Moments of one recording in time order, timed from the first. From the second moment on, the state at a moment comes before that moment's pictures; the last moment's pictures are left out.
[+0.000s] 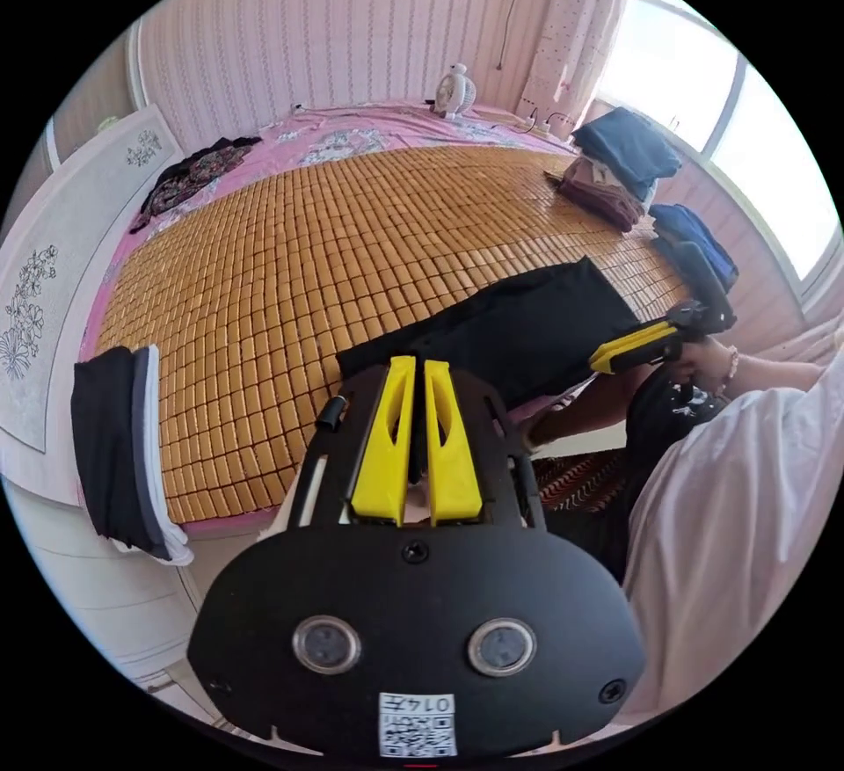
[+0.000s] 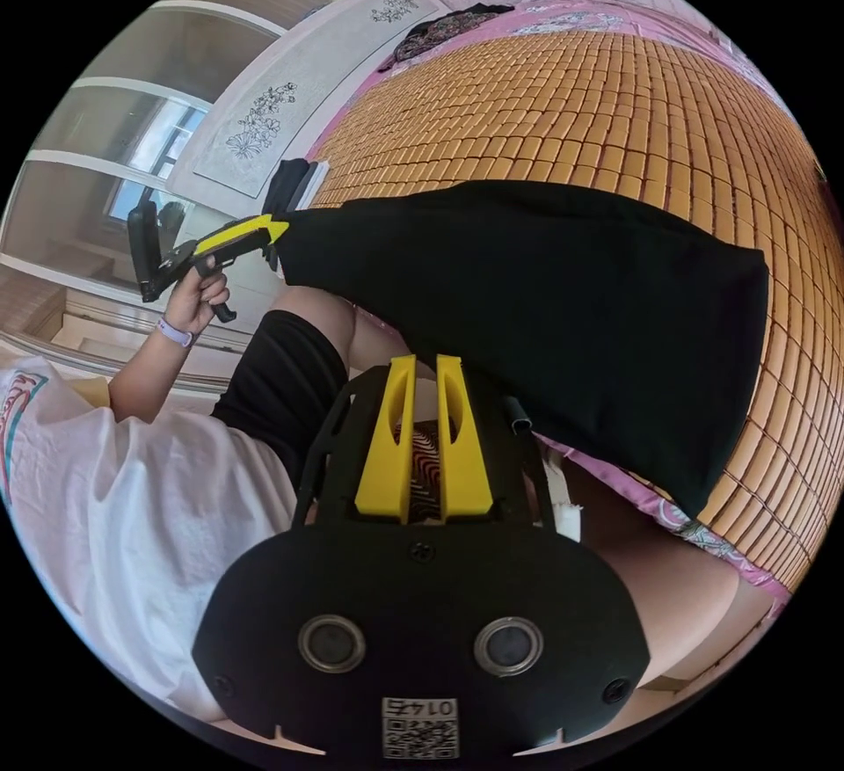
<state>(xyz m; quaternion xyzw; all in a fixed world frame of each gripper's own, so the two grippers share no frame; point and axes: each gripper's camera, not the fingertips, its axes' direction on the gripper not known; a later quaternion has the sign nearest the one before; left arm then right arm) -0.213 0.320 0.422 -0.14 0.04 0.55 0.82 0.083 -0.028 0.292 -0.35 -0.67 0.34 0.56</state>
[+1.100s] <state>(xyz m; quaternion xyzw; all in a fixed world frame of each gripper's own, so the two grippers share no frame) -0.109 0.445 0.577 -0.33 0.07 0.59 0.74 0.009 -0.229 0.385 -0.41 -0.59 -0.01 0.70</state>
